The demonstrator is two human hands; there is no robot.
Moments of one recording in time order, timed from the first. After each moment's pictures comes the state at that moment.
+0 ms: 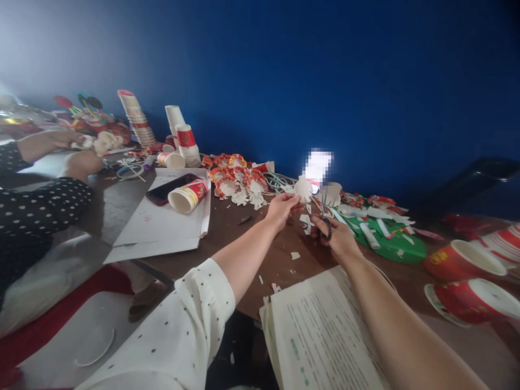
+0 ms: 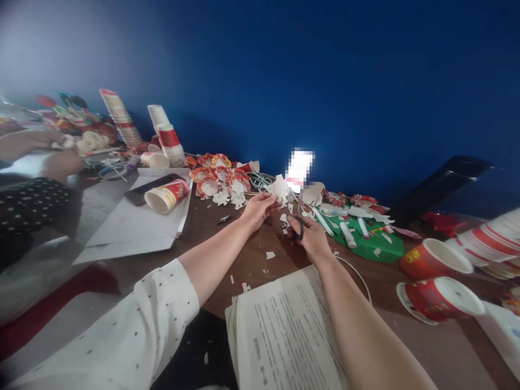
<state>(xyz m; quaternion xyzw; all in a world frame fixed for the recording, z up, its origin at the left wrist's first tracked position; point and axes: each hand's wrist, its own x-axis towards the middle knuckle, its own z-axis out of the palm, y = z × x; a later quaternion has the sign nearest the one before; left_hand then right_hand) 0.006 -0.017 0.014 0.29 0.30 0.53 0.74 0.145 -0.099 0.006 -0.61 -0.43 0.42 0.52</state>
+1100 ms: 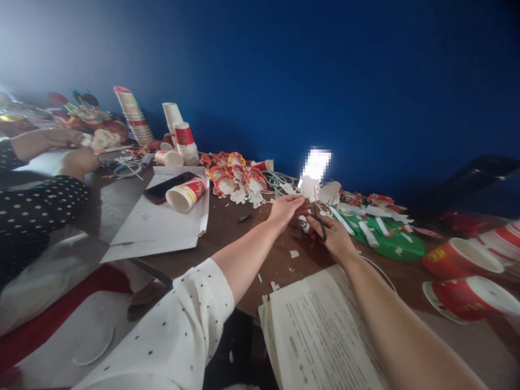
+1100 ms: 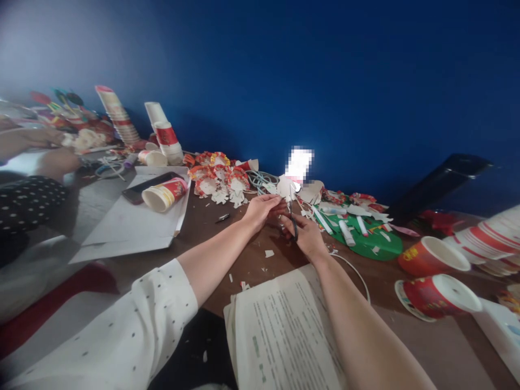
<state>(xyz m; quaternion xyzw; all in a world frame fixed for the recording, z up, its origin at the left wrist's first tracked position) 0.014 -0.025 0.014 0.31 0.31 0.51 0.74 0.142 -0.103 0.011 -0.62 -0.56 0.33 0.44</state>
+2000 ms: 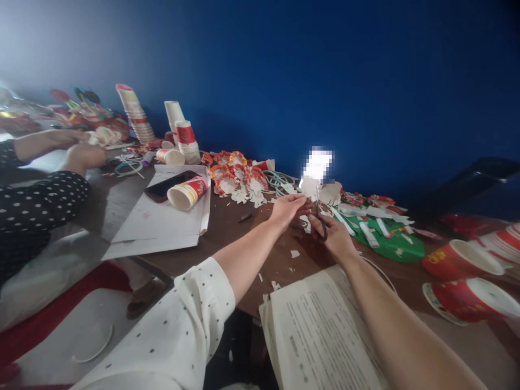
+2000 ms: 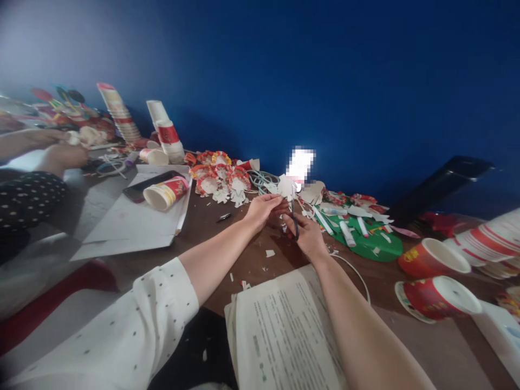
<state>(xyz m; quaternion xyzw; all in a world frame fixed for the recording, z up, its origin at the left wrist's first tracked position) 0.015 -0.026 0.014 0.31 0.29 0.51 0.75 0.140 -0.104 0.013 -0.61 -0.60 0.29 0.44</state>
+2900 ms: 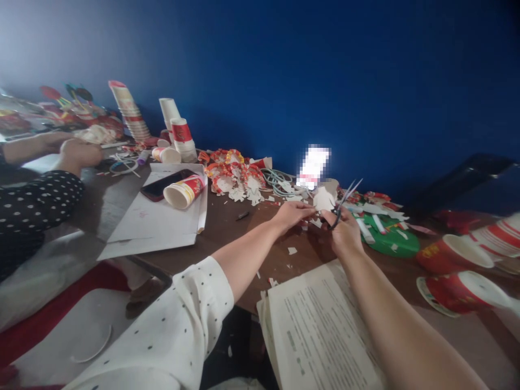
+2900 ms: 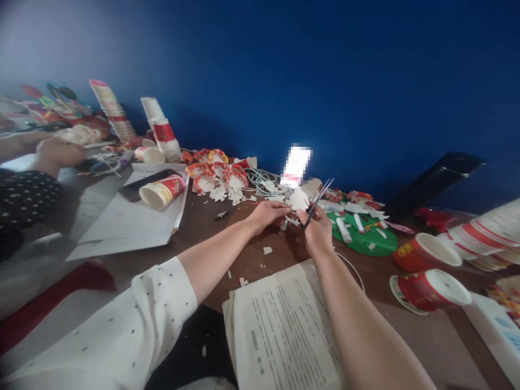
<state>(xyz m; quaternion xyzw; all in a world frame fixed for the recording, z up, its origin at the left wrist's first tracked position) 0.018 -0.034 0.008 0.49 0.36 0.38 0.70 0.153 -0.089 0.002 -0.55 -0.37 0.32 0.68</state>
